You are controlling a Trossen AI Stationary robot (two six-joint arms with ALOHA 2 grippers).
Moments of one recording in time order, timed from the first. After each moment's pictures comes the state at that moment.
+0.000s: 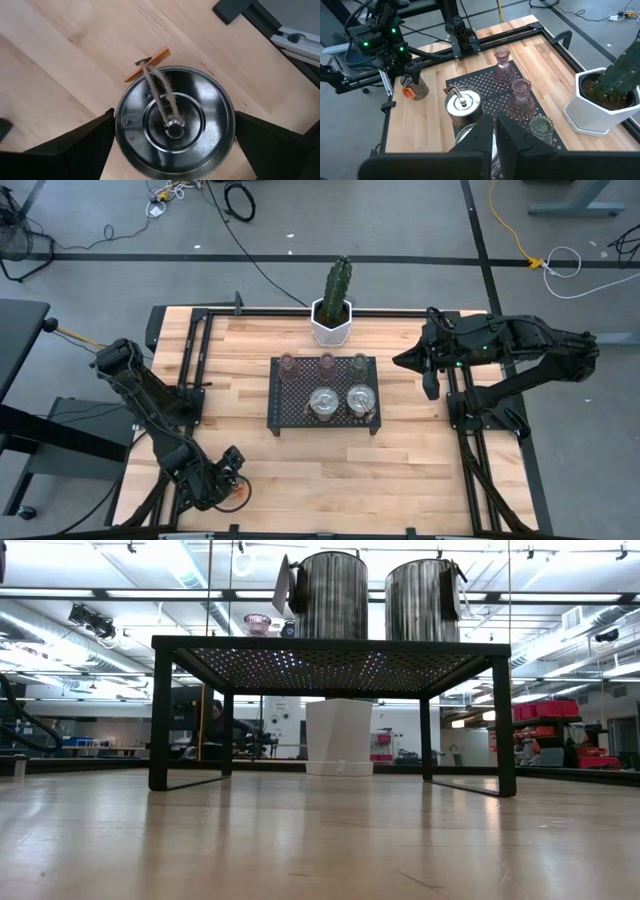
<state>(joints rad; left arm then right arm) -0.95 1.44 0.97 -0.80 -0.07 -0.09 0.13 1.11 1.54 -0.97 0.19 0.33</state>
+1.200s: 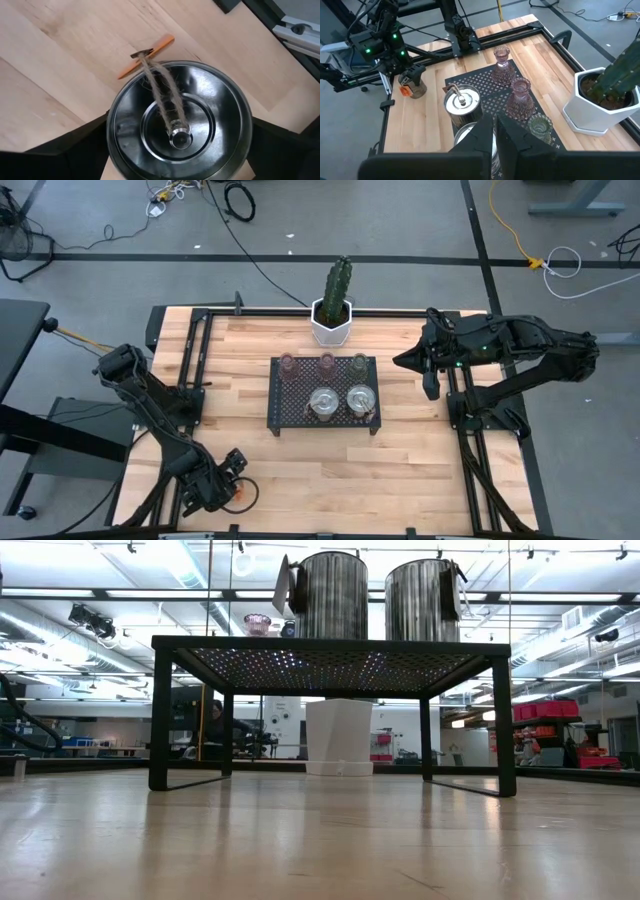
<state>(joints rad) -0.92 1.51 0.97 -0.78 0.00 -0.07 0.13 1.11 1.54 -0.98 0.19 0.32</state>
